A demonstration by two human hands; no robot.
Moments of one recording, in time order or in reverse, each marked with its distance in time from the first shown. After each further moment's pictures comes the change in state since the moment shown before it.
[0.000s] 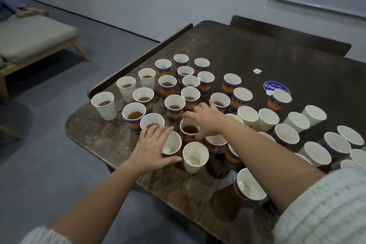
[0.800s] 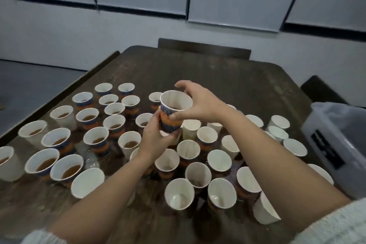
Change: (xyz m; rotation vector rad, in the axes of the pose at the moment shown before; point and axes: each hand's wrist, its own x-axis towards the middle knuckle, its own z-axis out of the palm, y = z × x) left_hand 0.140 0.206 -0.034 -0.987 0.144 -0.021; right_hand -0.186 0.119 -0.038 0.752 0.603 0.335
